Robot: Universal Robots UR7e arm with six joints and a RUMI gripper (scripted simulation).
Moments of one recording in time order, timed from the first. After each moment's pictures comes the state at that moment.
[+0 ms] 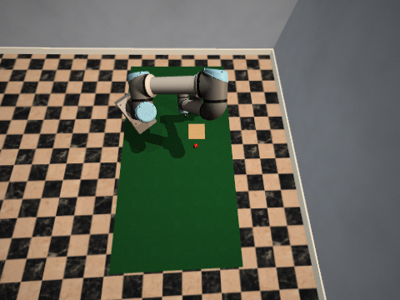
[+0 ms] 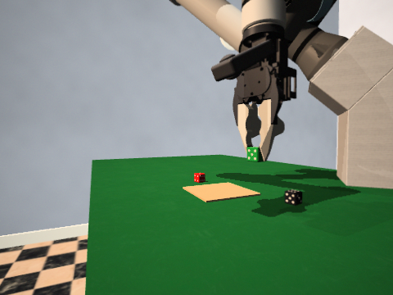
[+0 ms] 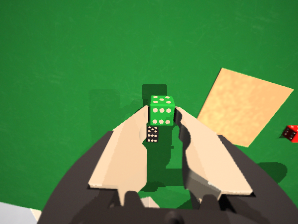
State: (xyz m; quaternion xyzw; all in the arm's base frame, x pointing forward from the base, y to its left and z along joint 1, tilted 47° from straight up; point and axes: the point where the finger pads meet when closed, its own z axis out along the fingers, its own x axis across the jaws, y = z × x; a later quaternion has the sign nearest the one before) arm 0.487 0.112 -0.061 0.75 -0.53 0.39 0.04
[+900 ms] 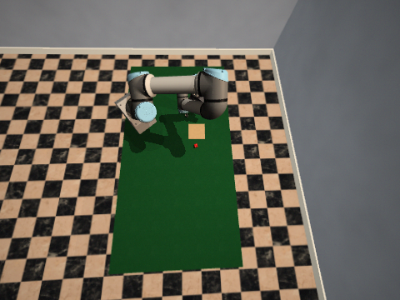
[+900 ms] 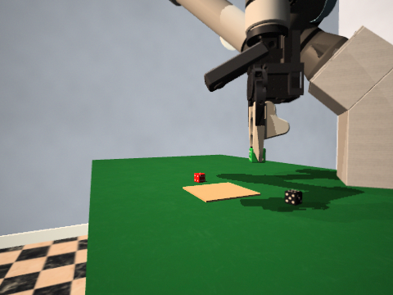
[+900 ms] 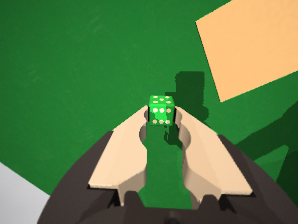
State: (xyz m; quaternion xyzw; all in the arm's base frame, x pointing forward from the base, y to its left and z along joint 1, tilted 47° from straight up) arm 0.483 0.104 -0.062 0.52 -0.76 0.38 -0.10
